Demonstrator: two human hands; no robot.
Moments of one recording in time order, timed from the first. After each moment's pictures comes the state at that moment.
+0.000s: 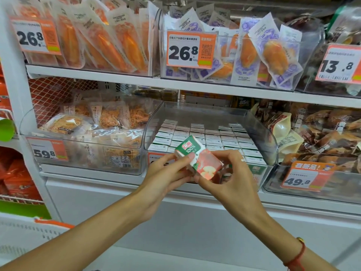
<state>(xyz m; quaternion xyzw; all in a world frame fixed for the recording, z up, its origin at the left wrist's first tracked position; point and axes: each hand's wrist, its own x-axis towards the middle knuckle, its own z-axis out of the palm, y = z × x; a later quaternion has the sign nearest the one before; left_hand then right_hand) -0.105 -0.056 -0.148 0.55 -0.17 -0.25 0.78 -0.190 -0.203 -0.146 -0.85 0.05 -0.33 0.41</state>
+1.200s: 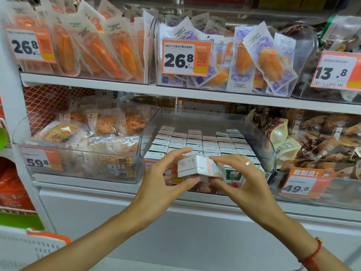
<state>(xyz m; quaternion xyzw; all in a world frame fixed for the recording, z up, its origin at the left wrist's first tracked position) -0.105 -0.053 -0.152 0.67 -0.36 0.00 0.65 -0.188 -0.252 -0.144 -0.88 -0.08 -0.34 0.32</state>
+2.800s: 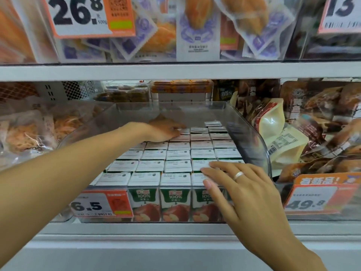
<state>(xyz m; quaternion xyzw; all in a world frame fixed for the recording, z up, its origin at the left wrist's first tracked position) 0.108 -0.252 -0.132 0.90 -0.43 -0.01 0.08 -0.159 -0.329 -0.183 -0.93 0.06 -0.37 0.01</state>
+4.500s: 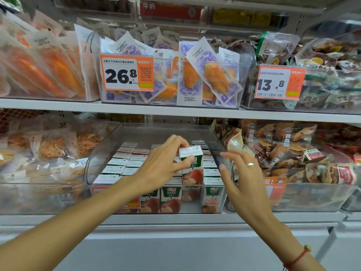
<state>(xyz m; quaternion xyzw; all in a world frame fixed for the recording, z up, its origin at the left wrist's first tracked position) -0.051 -0.177 -0.103 0.78 -0.51 0.11 0.34 -0.201 -0.330 -0.134 -0.88 0.13 -0.43 0.16</state>
